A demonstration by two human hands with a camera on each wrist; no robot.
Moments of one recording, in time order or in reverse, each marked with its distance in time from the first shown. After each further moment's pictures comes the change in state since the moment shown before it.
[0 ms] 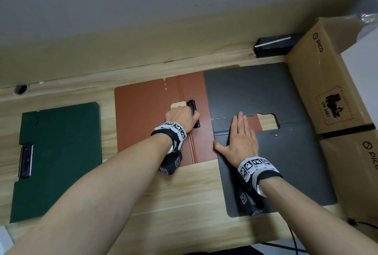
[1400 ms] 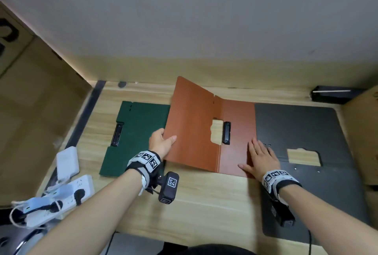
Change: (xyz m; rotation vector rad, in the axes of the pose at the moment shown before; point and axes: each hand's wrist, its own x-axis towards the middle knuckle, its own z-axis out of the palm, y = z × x) left_hand -0.178 -0.199 -0.072 -0.977 0.193 -0.724; right_hand -0.004 -0.077 -0.025 -0.289 -0.205 -0.320
